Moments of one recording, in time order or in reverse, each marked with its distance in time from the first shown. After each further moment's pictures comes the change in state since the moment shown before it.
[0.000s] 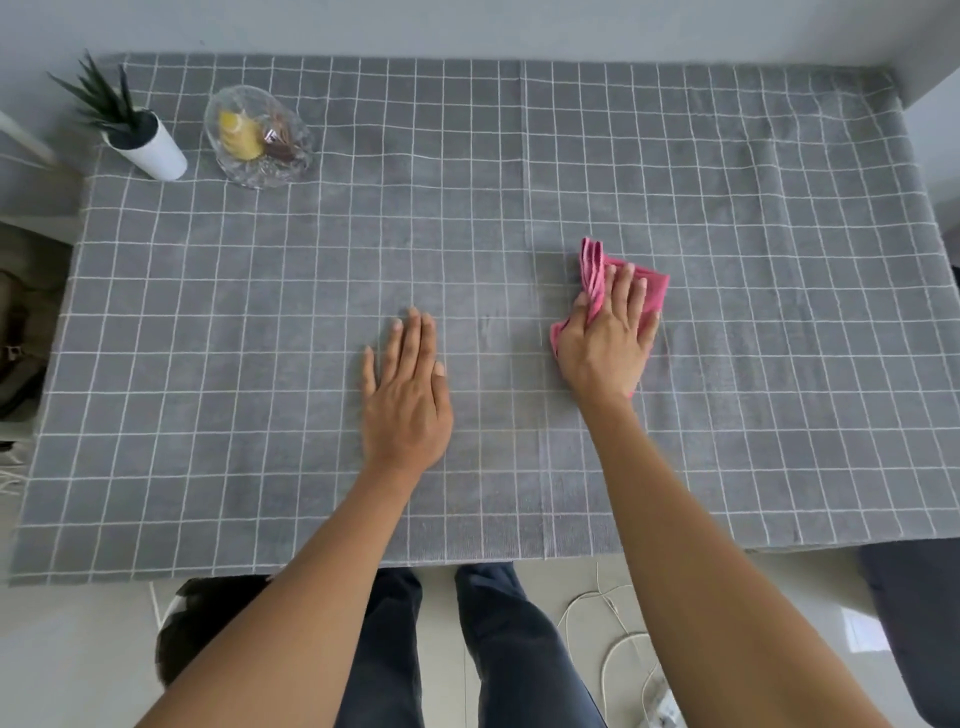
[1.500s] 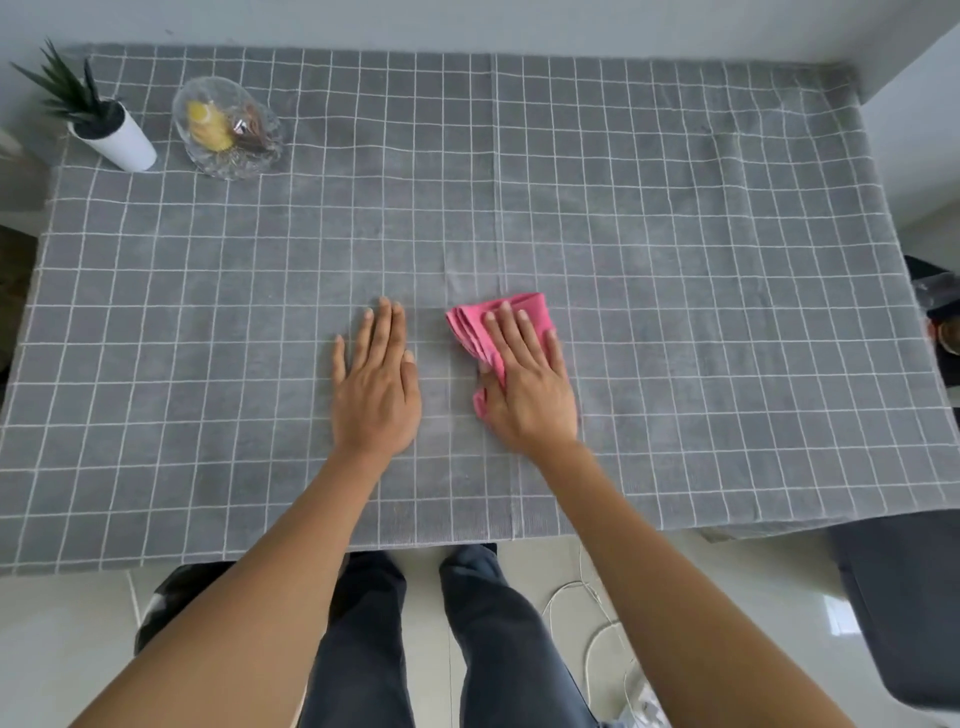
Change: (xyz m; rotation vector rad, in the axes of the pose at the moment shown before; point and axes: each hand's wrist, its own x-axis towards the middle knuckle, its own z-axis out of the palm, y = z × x) left_hand 0.001 0.000 -0.003 -0.003 -0.032 -0.007; right_hand -0.071 0.005 0.000 -0.048 -0.209 -0.510
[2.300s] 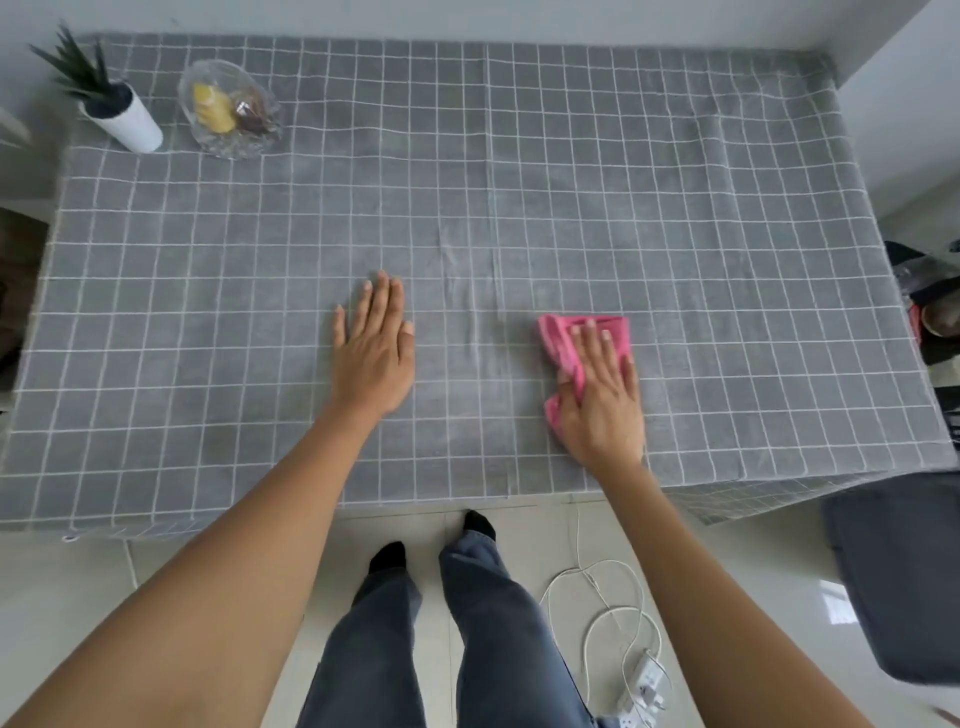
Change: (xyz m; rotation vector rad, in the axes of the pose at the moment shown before) left_hand 0.003 -0.004 -0.003 -0.019 -0.076 0.033; right_hand -0.071 0.058 -0.015 -0.054 0.040 0.189
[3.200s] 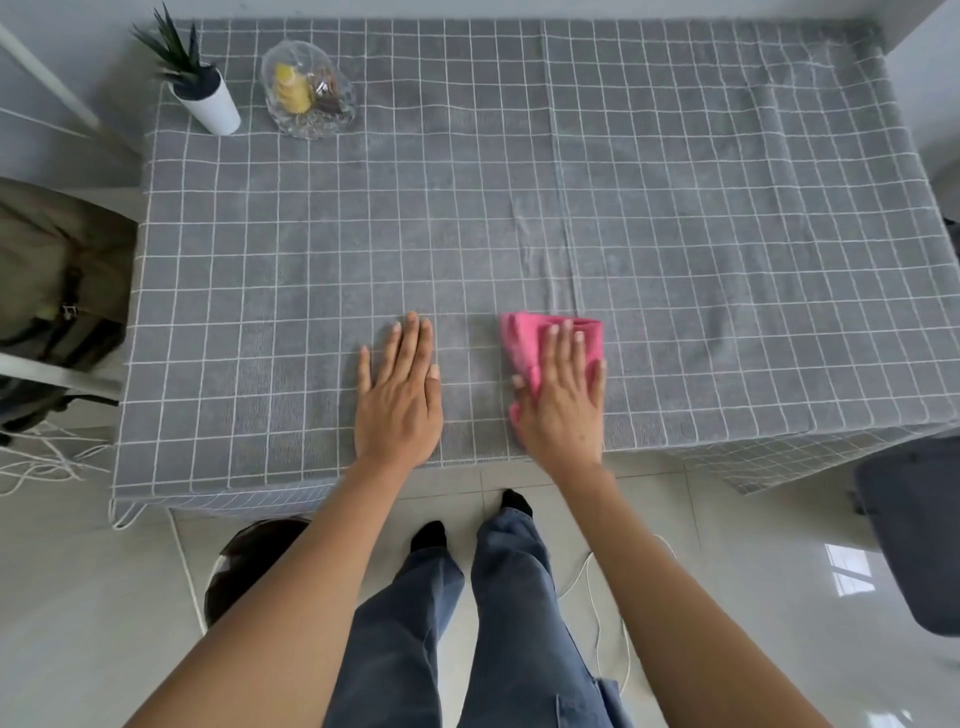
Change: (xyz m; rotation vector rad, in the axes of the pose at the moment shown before) left_hand -0.091 -0.067 -0.012 0.044 0.011 0.060; right_hand -0.043 -0.134 0.046 -0.091 -0.061 0.091
